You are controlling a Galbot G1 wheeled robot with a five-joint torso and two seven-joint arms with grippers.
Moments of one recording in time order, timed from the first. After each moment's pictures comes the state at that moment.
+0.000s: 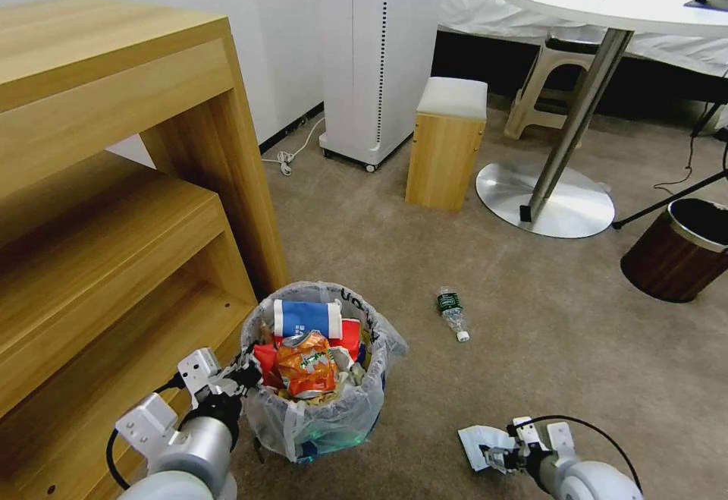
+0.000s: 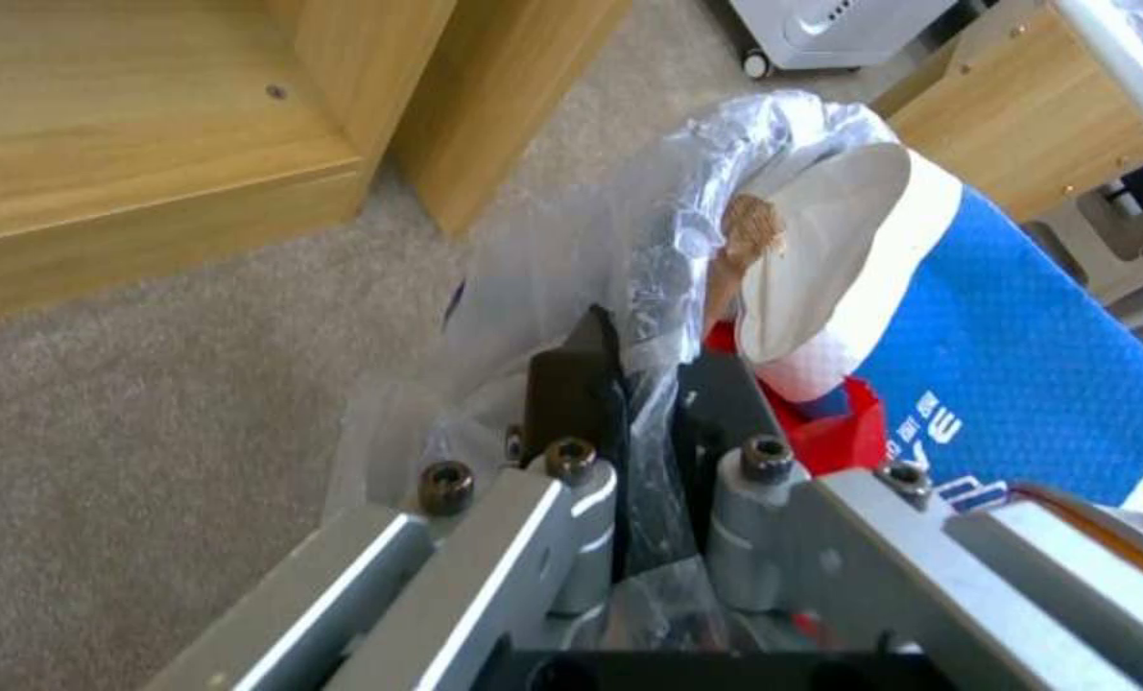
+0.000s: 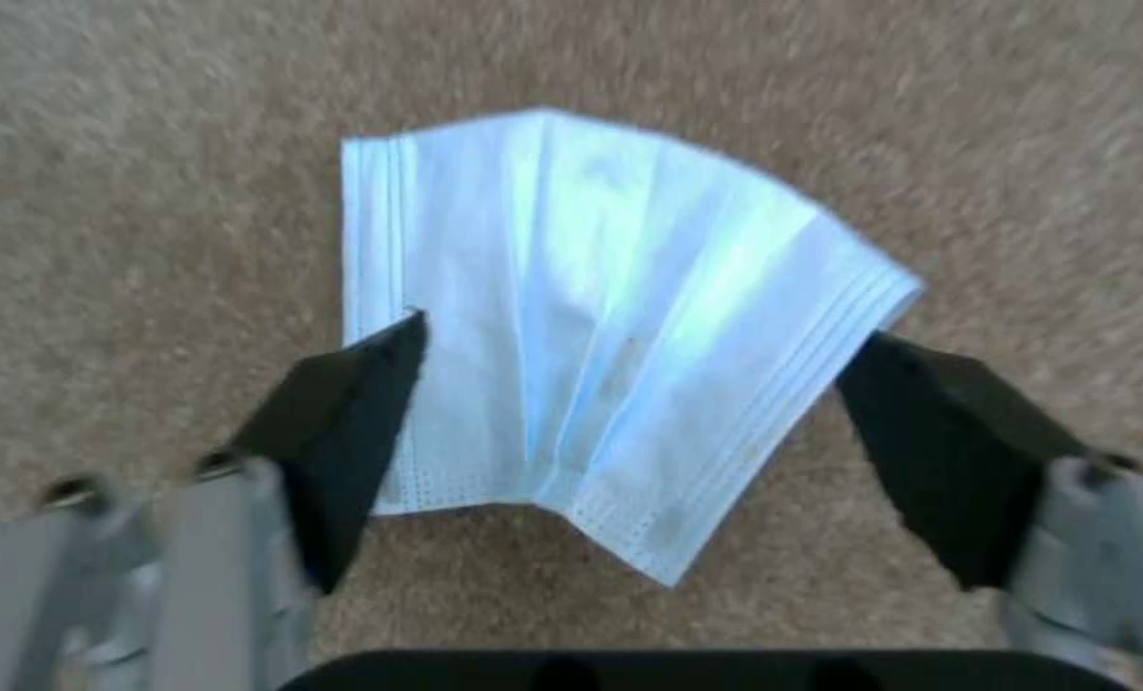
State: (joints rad) left arm 1.72 -1.50 -0.49 -2.50 -0.83 0.52 -0.56; right arm -1.49 1.06 0.40 1.62 0.48 -0.63 -0.05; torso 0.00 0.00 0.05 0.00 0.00
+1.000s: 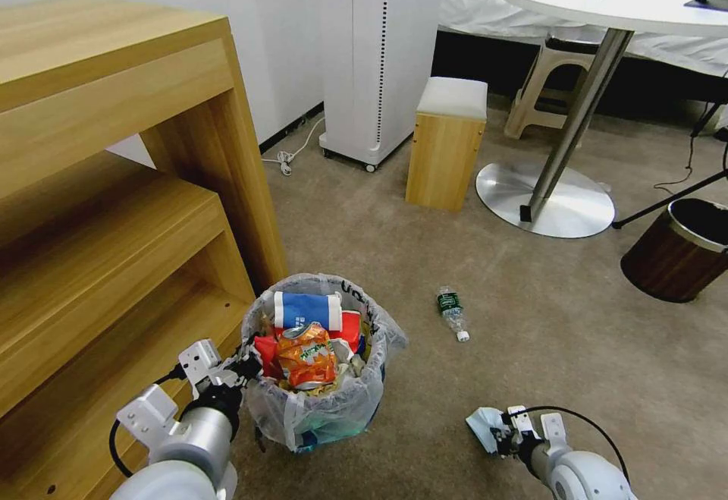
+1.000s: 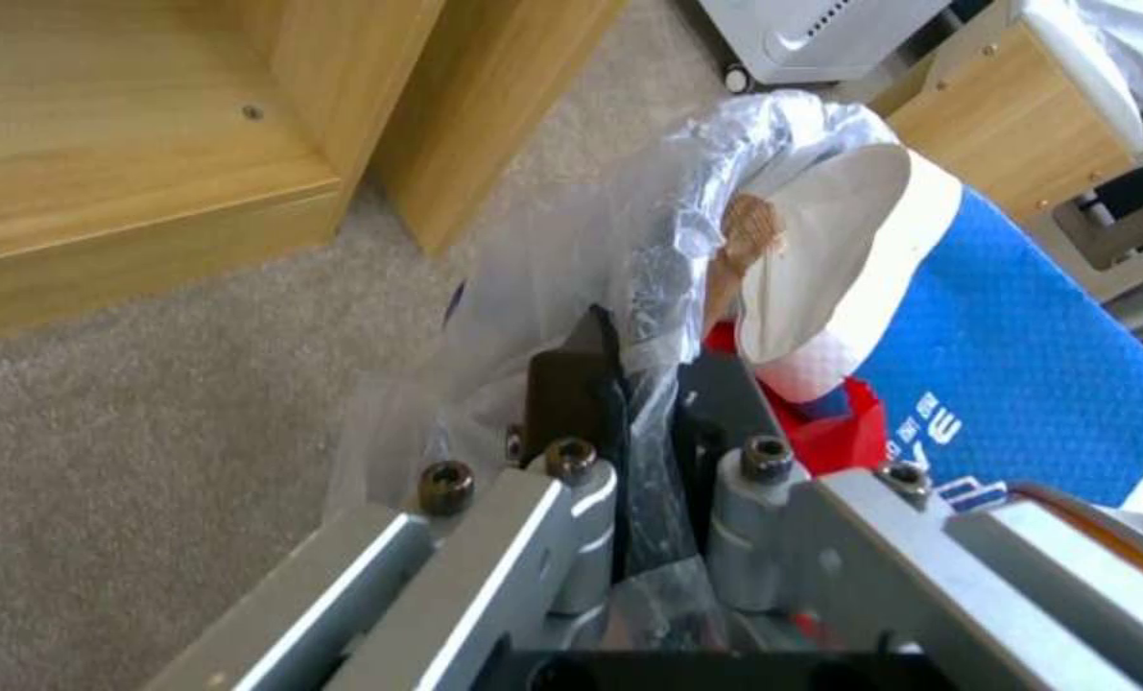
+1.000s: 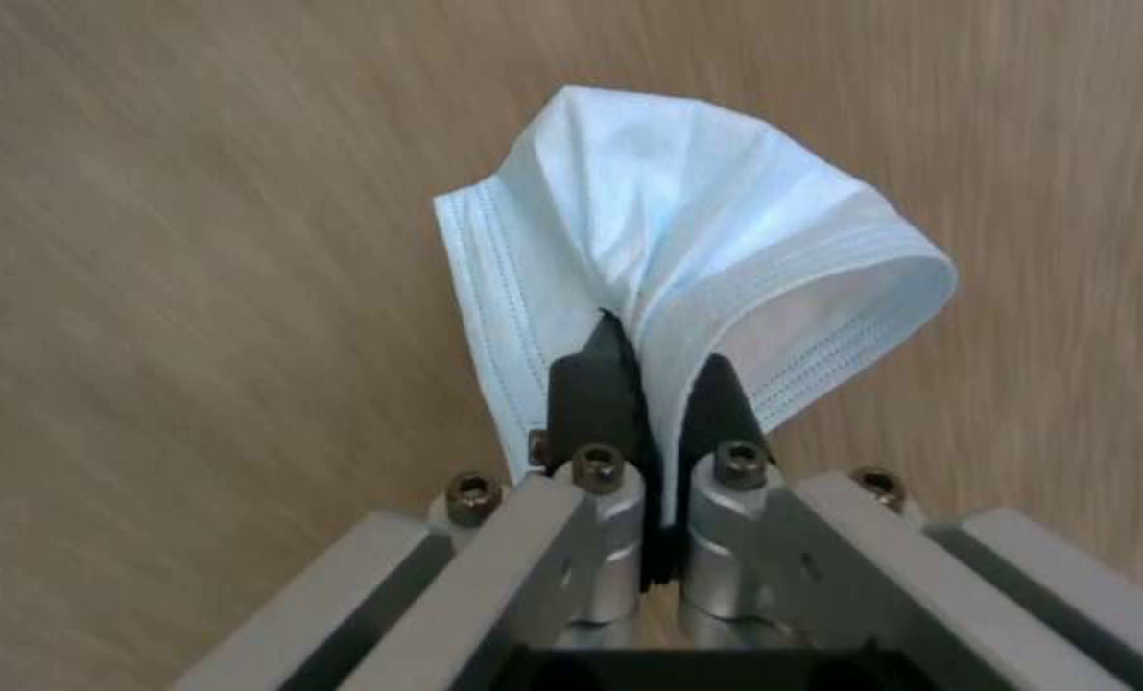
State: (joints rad) left arm 1.68 -1.50 -0.50 -2.48 -0.84 0.52 -0.55; right arm -1.45 1.06 0.40 1.62 0.50 -0.56 -0.03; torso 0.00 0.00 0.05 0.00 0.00
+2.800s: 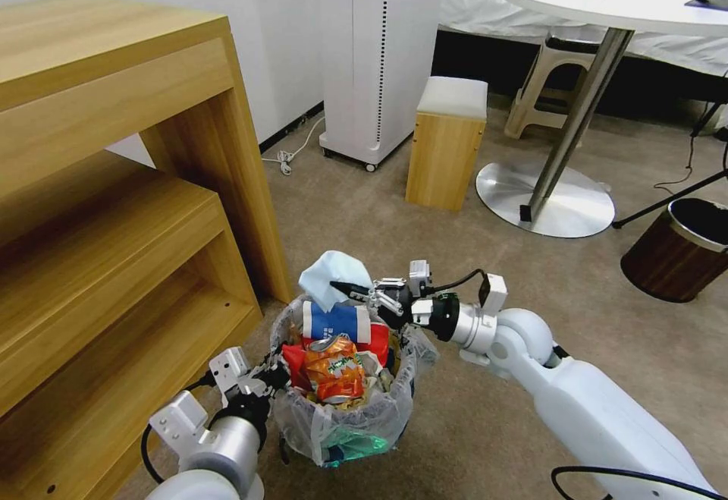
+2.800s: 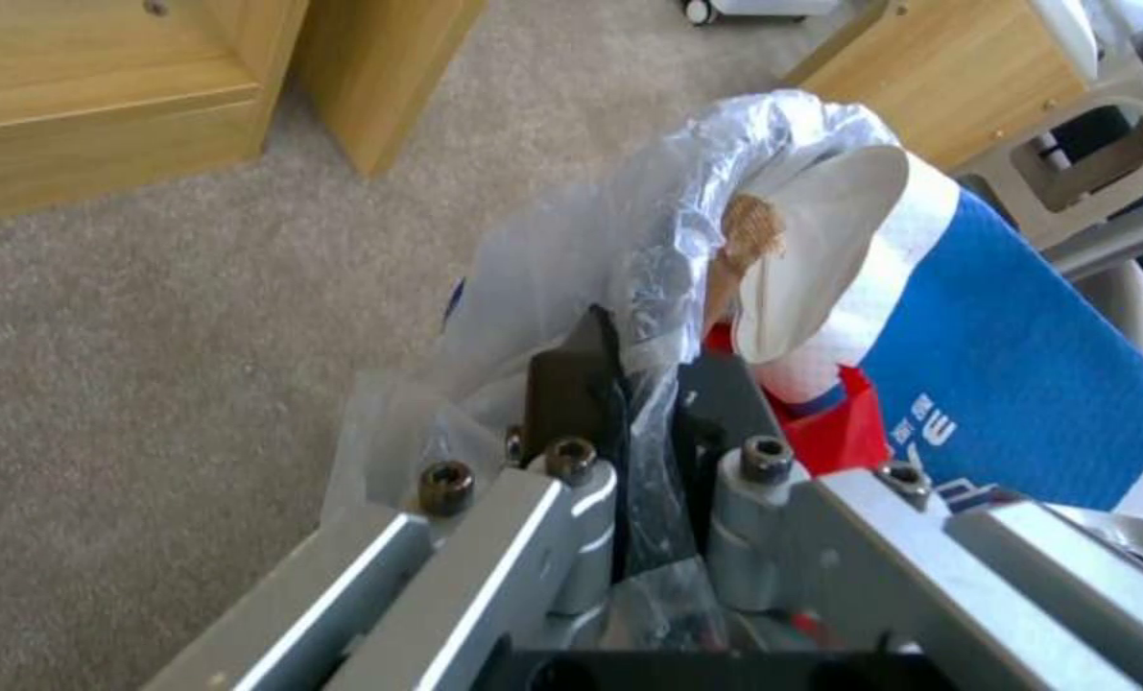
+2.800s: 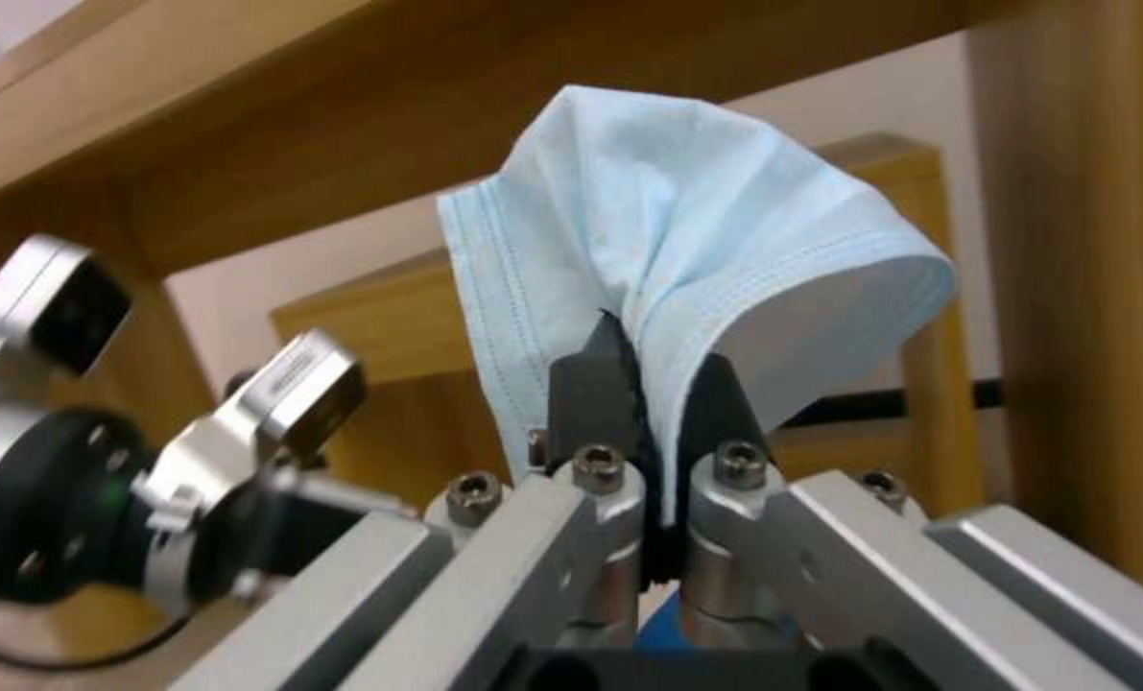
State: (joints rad) left arm 1.71 -1.52 -0.38 -2.49 -0.79 0.52 -0.55; right arm -0.82 0.95 -0.05 1.78 0.94 -0.11 -0.82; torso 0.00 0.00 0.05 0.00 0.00
